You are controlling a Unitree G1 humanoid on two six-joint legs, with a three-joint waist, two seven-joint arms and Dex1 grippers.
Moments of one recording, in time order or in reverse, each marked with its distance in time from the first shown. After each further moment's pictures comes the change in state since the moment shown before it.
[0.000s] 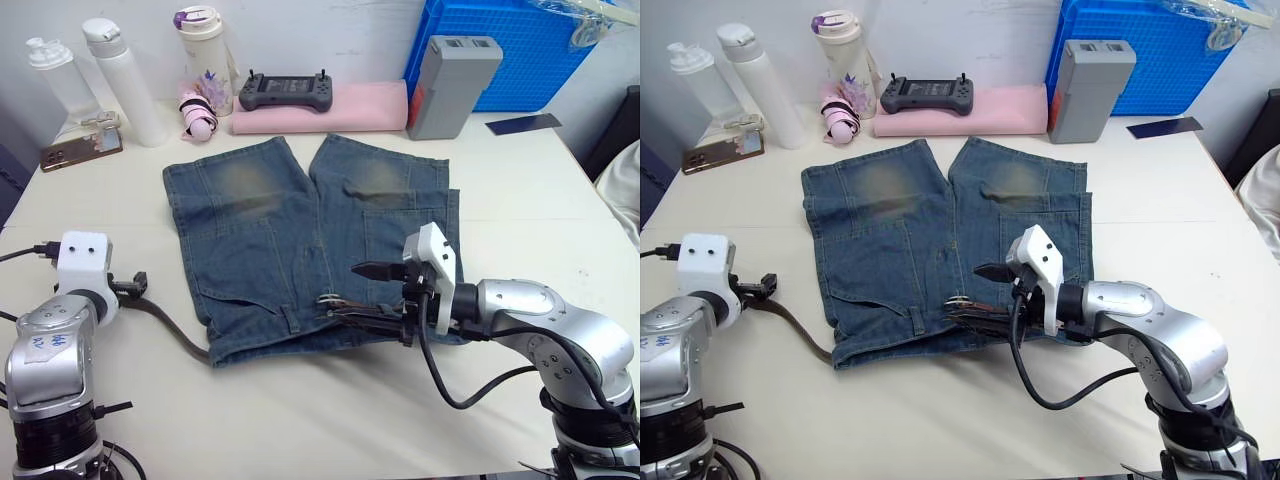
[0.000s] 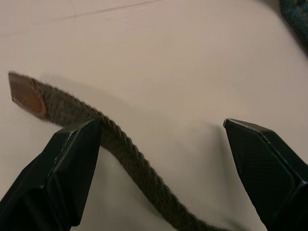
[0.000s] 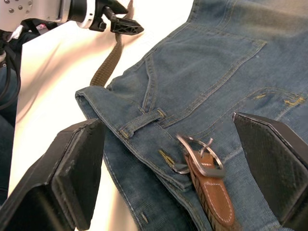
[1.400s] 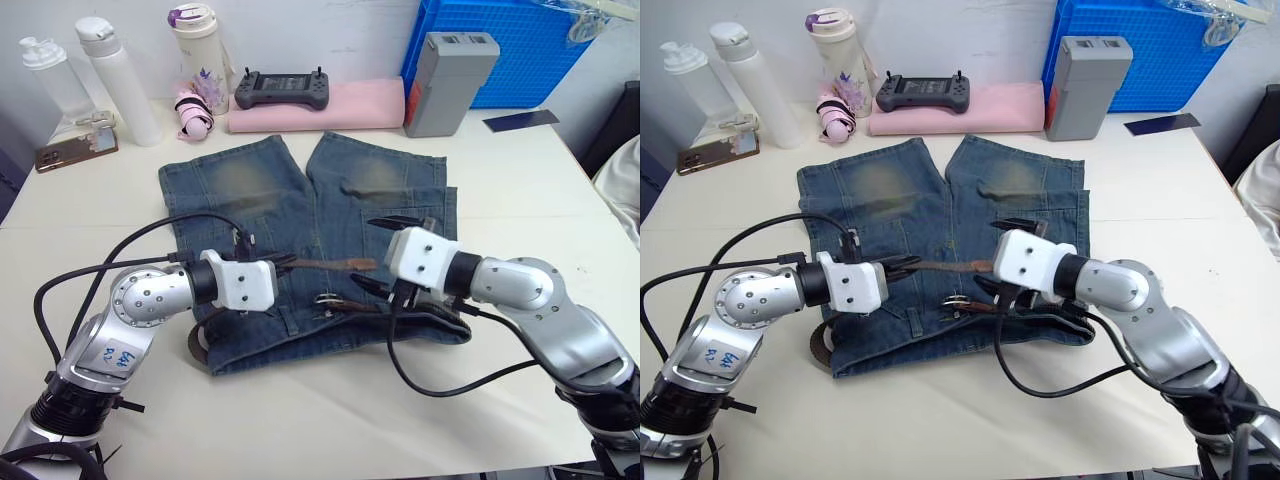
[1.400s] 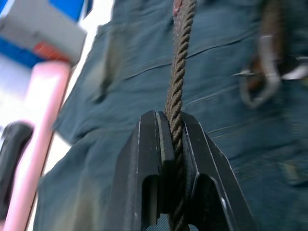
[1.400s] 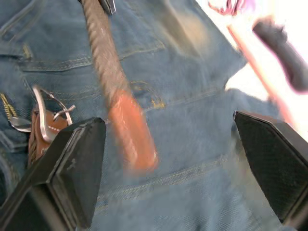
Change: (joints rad) left arm -0.112 0.261 -0.595 0.043 0.050 -1.291 -0.563; right arm -0.101 -0.198 0.315 0.081 -0.690 -0.621 -0.084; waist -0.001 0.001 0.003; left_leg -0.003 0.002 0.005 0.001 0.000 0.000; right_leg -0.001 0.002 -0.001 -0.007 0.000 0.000
